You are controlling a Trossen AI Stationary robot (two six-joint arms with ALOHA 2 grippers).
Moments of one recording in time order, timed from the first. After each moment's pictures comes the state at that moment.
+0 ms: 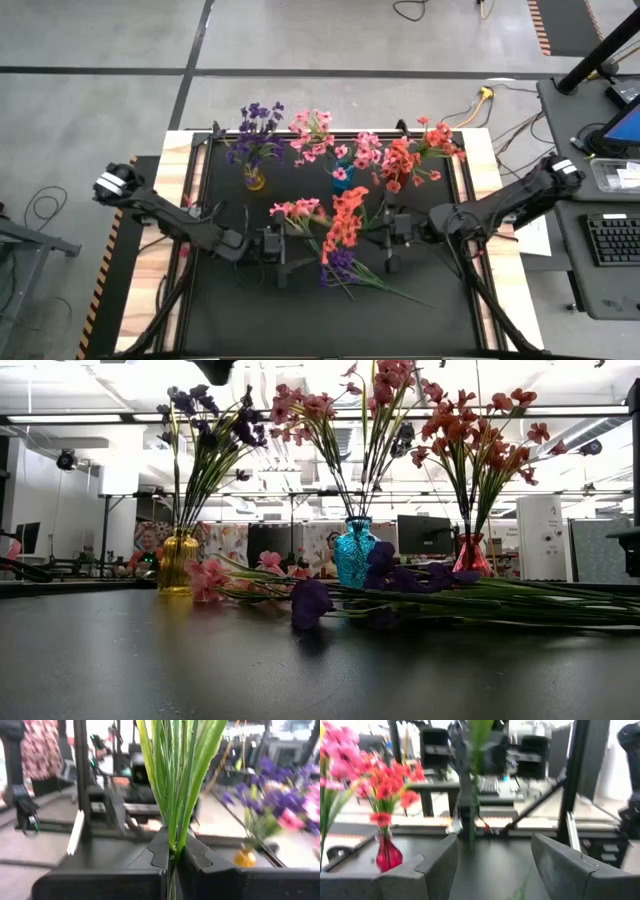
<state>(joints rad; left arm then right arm) -0.46 1.42 0.72 0.74 -0.55 0.00 0.37 1.22 0.77 0.50 0.33 -0.10</state>
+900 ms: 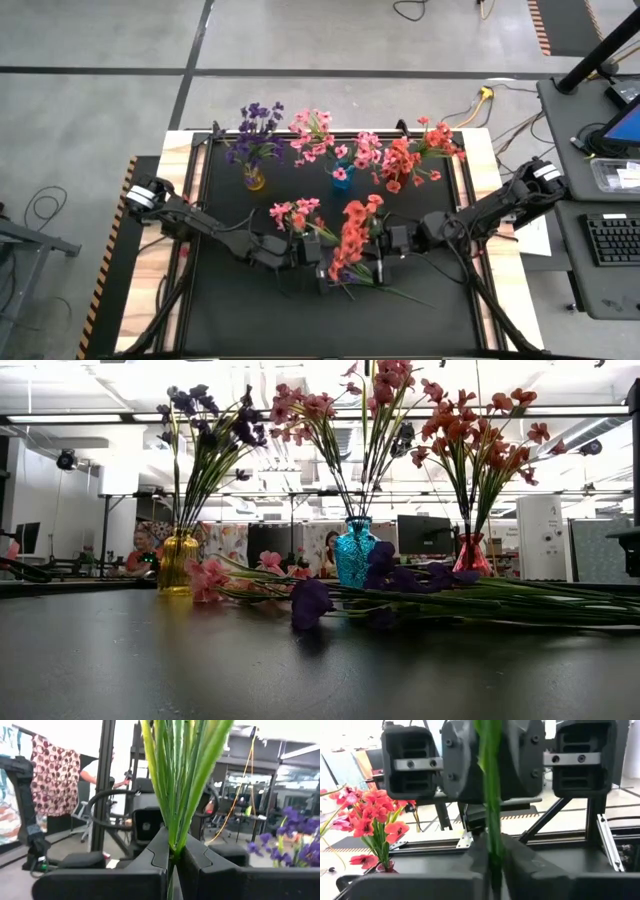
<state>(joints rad) -0.40 1.71 1.09 0.64 -0.54 0.14 0.38 1.42 0.78 0.92 0.26 -0.20</state>
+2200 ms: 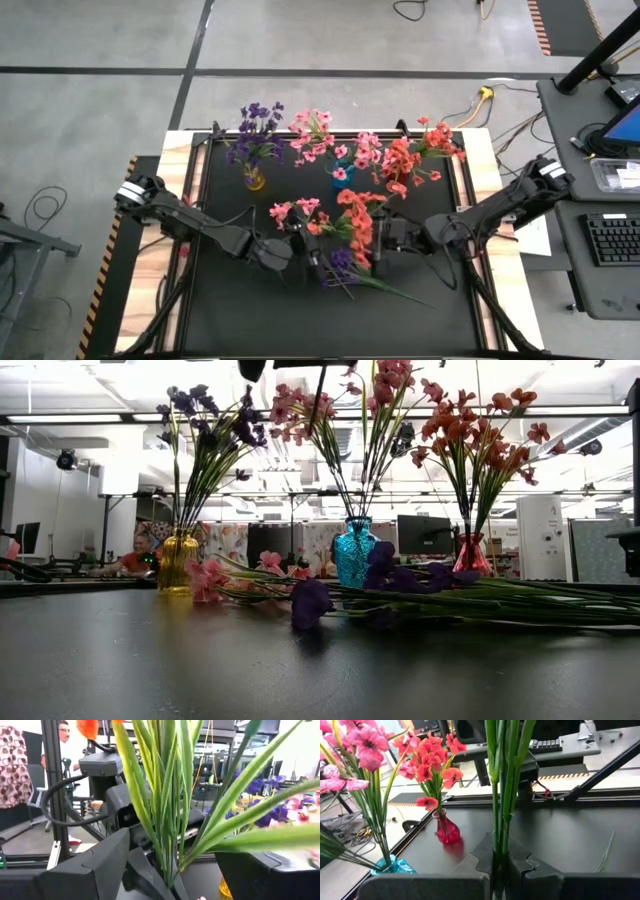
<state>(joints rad) -0.41 1.63 1.08 0.29 -0.80 0.02 0.41 1.36 0.79 0.74 0.52 -0.12</state>
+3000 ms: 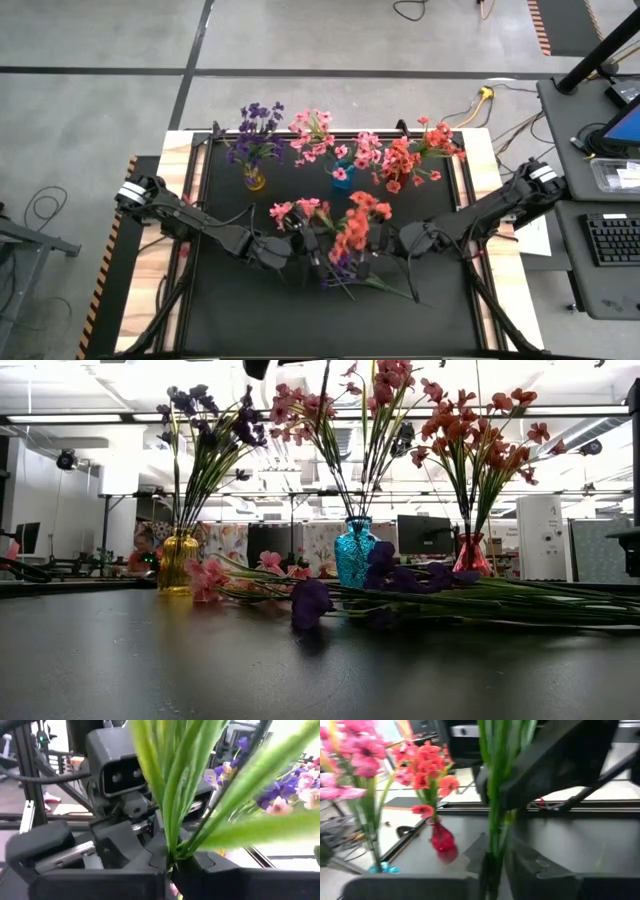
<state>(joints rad) -0.40 1.63 1.08 0.34 -0.76 0.02 0.41 1.45 0.99 0.37 0.60 -0.07</state>
